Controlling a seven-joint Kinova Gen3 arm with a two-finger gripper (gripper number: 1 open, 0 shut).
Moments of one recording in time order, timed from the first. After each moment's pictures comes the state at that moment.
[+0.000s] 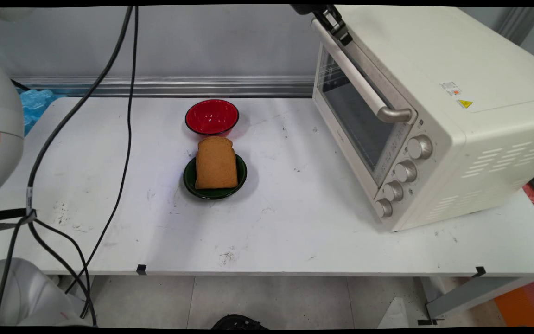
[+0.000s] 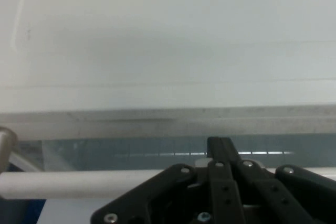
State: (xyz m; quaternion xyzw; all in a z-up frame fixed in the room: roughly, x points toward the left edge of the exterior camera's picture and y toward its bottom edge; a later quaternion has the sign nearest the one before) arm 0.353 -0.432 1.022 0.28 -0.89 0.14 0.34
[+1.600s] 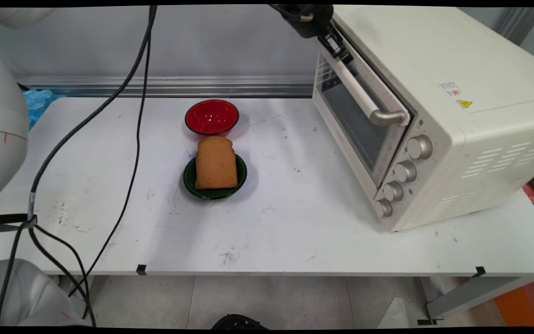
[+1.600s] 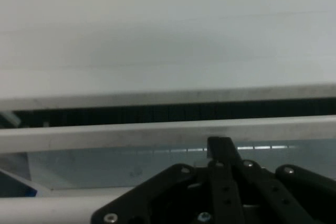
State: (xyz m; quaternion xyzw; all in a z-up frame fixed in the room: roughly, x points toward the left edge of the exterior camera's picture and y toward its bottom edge) arm 0.346 -0.434 0.982 0.27 -0.89 0.13 0.34
